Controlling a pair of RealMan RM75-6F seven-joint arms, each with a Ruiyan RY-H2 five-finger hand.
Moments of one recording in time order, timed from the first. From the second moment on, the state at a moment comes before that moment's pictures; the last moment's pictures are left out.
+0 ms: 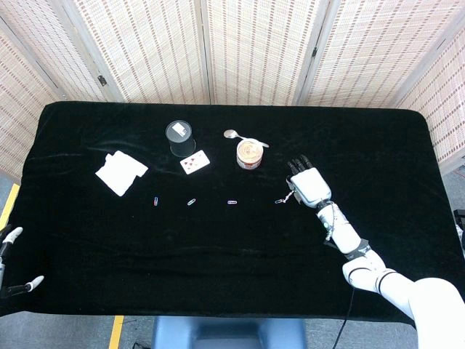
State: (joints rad) left arm -0.04 -1.05 -0.03 -1.61 1.37 1.39 -0.15; right arm 0.78 -1.71 0.16 -0.81 -1.41 0.83 -0.09
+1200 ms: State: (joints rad) left arm 0.01 -1.04 -0.03 -1.61 1.40 1.48 -0.21; right arm 0.83 -1.66 0.13 -1.25 -1.48 0.91 -0.21
